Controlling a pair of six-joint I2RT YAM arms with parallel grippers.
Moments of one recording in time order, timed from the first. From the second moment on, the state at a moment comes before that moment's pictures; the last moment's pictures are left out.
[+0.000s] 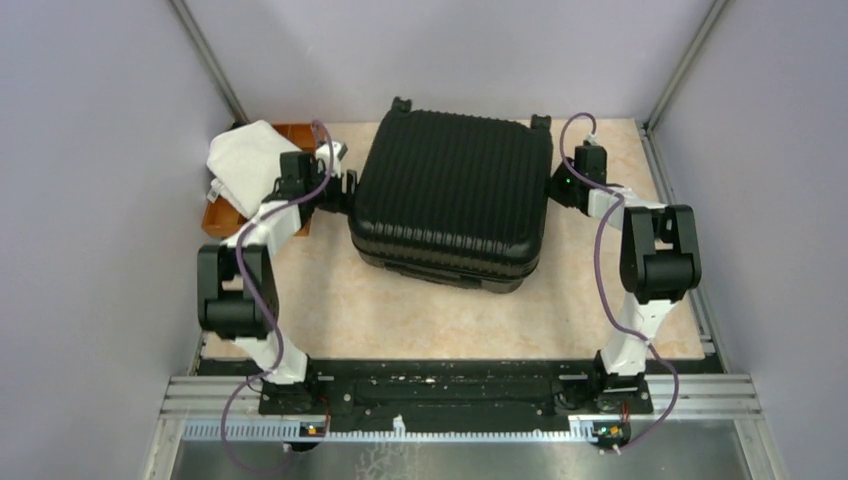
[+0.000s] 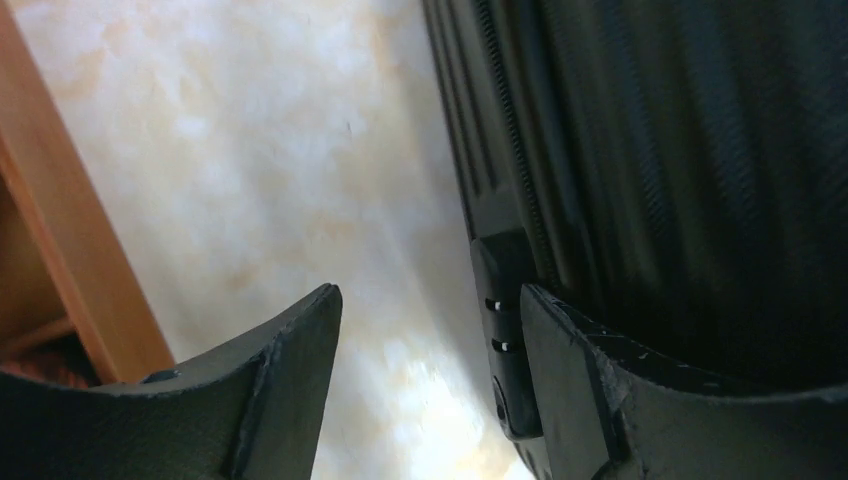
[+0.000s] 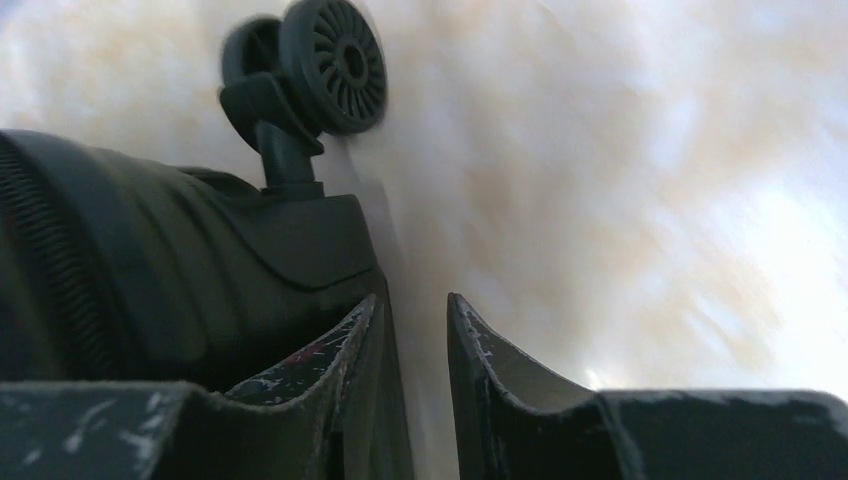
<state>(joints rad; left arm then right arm) -0.01 1.74 1.15 -0.07 0.44 0.11 0.05 1.87 1.14 0.01 -0.08 0.61</state>
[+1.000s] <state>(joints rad) 0.18 1.40 1.15 -0.71 0.62 0.29 0.17 1.19 0.37 0.30 -0.16 0.51</state>
